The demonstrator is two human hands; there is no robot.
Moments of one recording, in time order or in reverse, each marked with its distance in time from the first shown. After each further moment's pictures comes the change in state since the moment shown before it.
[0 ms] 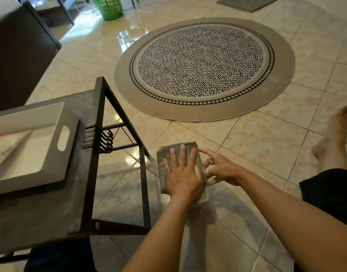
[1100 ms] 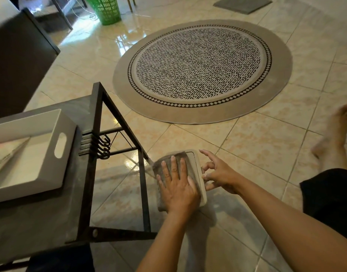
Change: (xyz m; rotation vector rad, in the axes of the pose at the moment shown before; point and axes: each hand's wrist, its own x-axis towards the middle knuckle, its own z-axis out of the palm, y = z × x) left_hand -0.025 -0.009 0.008 -0.048 0.027 -0.103; right_hand -0.002 0.011 0.009 0.101 0.104 -0.037
